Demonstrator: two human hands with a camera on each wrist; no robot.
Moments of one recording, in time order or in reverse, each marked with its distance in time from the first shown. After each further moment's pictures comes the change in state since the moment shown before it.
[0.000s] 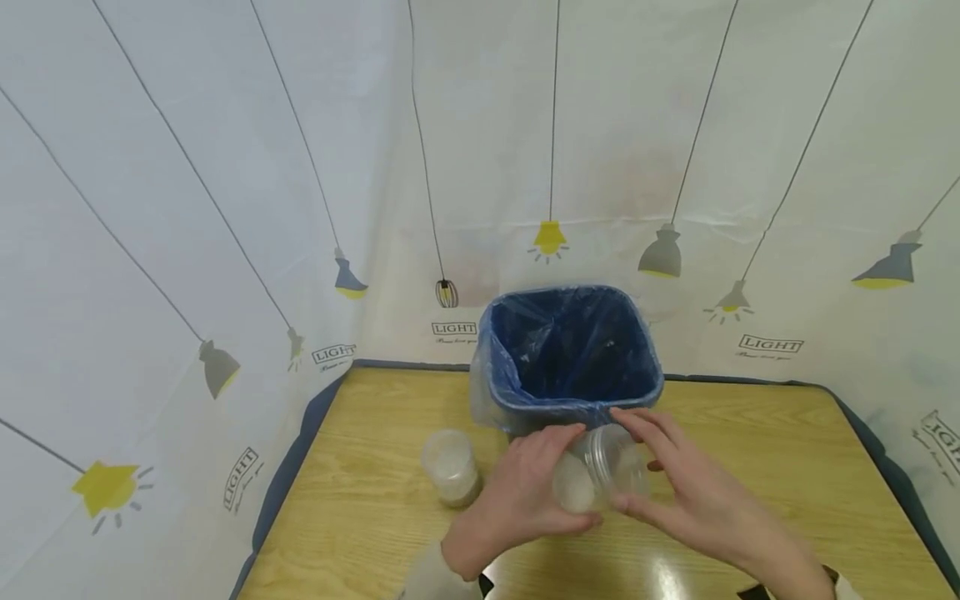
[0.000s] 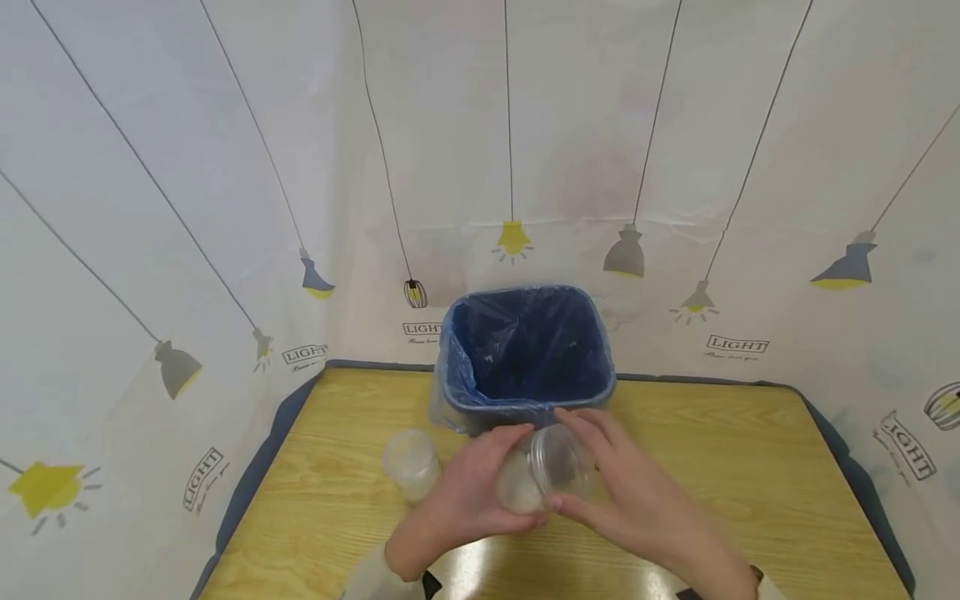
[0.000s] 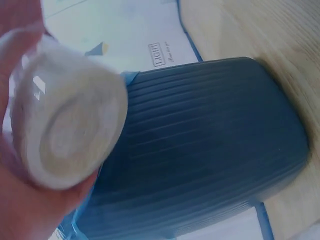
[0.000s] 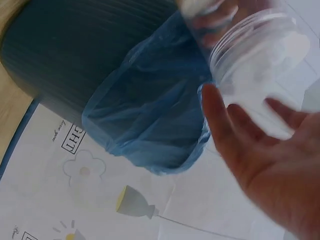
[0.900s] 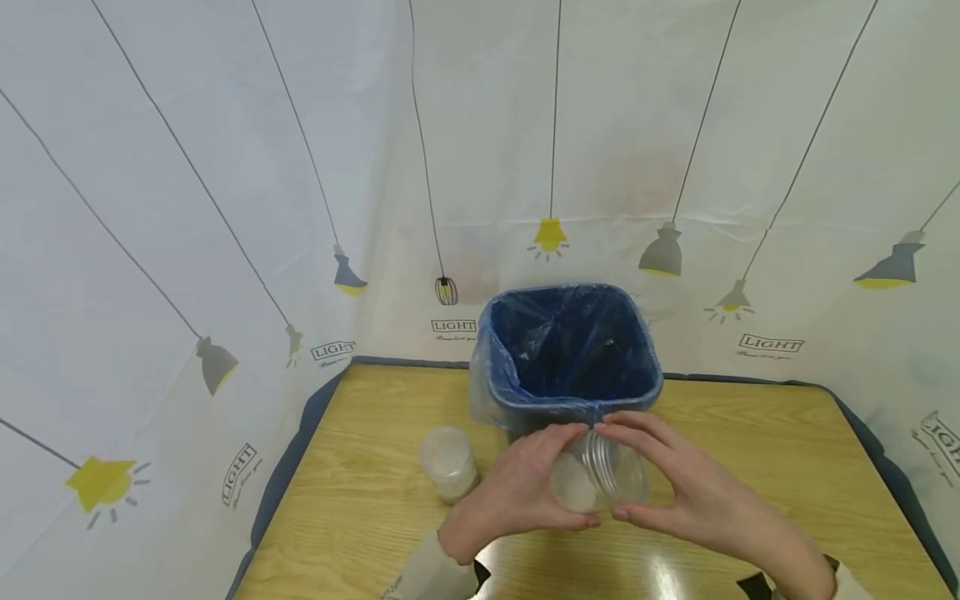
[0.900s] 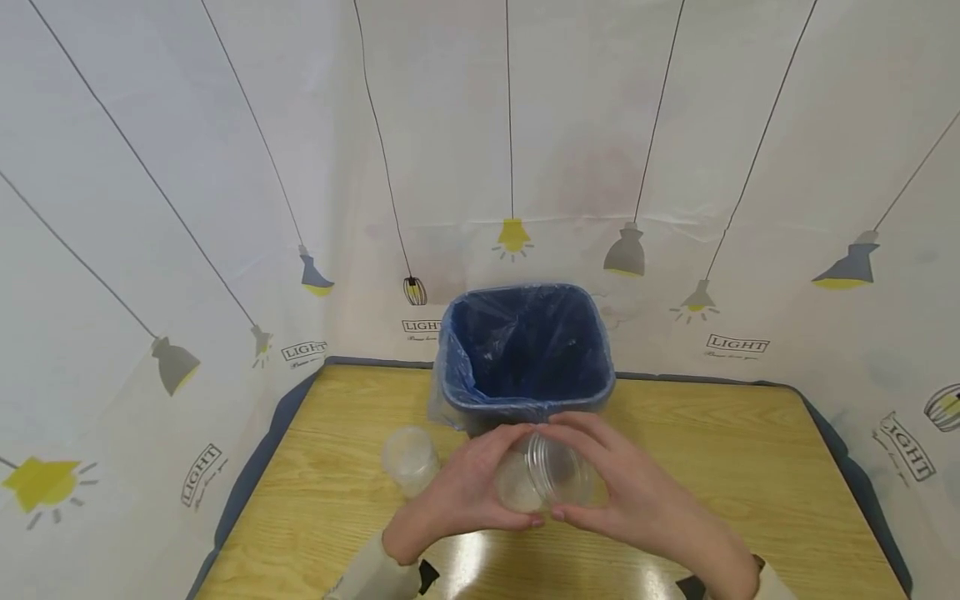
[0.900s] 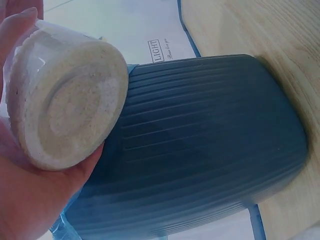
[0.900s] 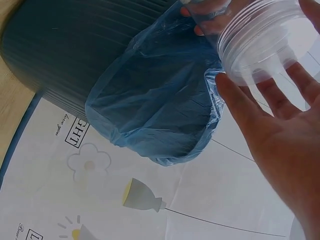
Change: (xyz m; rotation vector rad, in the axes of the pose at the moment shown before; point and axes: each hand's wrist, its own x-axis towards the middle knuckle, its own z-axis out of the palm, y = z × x) left_hand 0.004 -0.006 -0.001 -0.077 -0.112 -0.015; right_hand 0.005 0.008 -0.002 -0.044 0.003 -0.189
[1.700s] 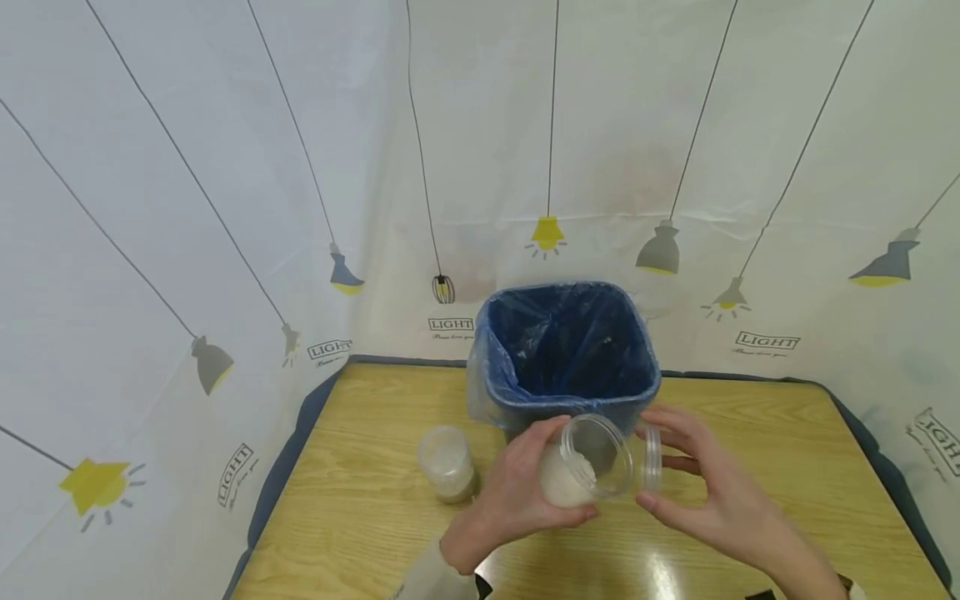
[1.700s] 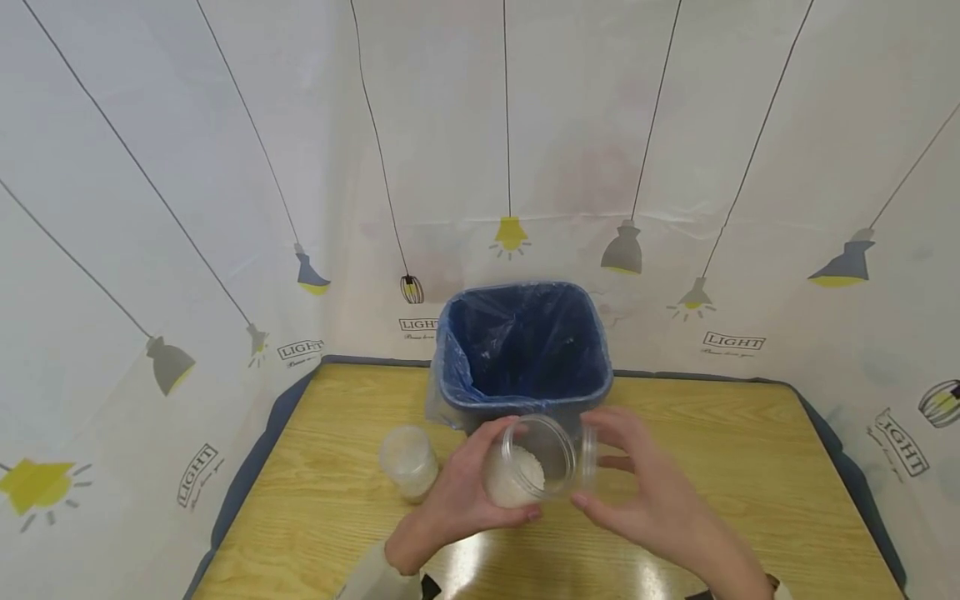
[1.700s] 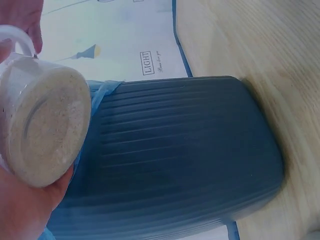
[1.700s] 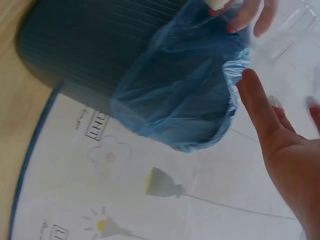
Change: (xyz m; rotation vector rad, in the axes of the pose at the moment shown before) left_hand -0.011 0.001 0.015 -0.160 0.227 -0.058; right_hand -0.022 0.004 0.001 0.363 0.192 0.124
